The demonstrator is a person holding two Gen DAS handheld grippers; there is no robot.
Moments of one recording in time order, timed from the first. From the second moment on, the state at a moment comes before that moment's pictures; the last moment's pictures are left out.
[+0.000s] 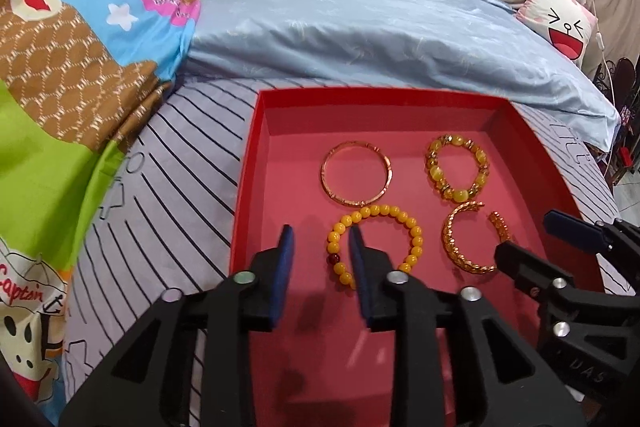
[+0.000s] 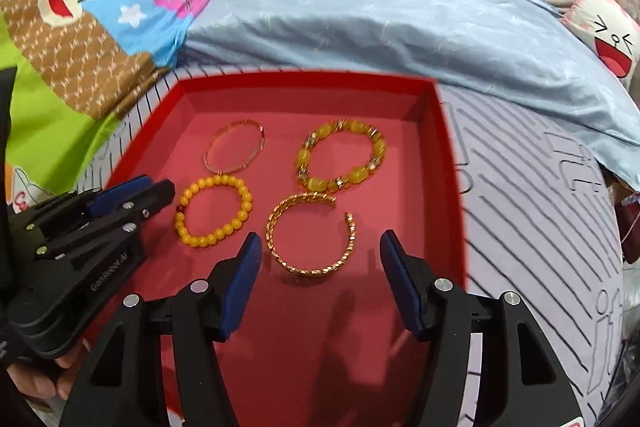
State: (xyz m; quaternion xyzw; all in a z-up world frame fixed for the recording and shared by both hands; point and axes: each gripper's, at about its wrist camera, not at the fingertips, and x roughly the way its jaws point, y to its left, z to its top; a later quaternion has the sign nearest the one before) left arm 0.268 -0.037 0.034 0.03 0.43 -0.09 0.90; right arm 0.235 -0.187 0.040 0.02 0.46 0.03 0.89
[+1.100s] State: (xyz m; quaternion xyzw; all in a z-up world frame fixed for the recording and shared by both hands) left arm 0.084 -0.006 0.024 0.02 0.46 -0.11 0.88; right arm 0.049 -0.193 0.049 0.03 0.46 0.04 0.88
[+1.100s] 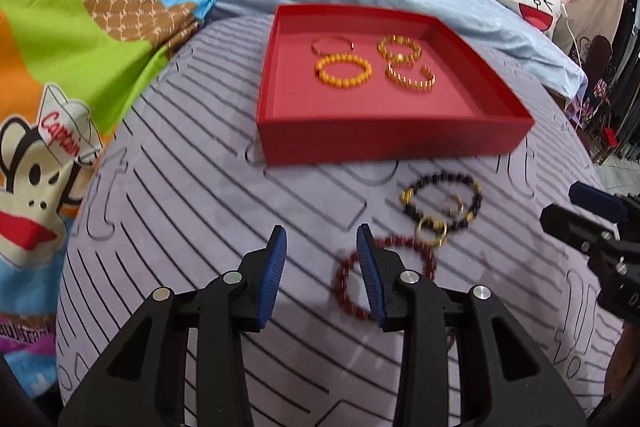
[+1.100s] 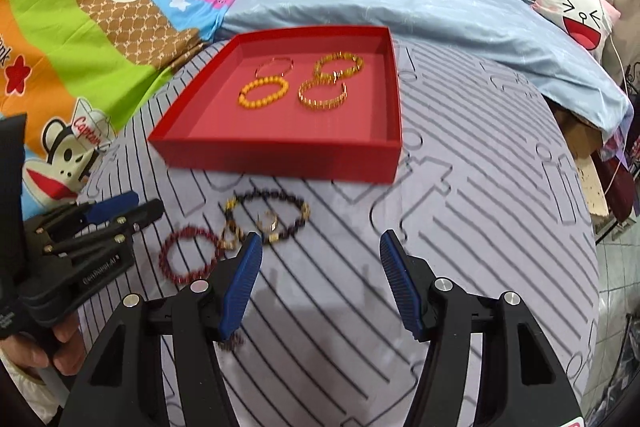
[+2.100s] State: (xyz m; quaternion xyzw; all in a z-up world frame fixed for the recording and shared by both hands) left arm 0.076 -0.011 0.002 0.02 0.47 -0.11 0.88; right arm 0.023 -0.172 0.019 0.03 0.49 0.06 0.87
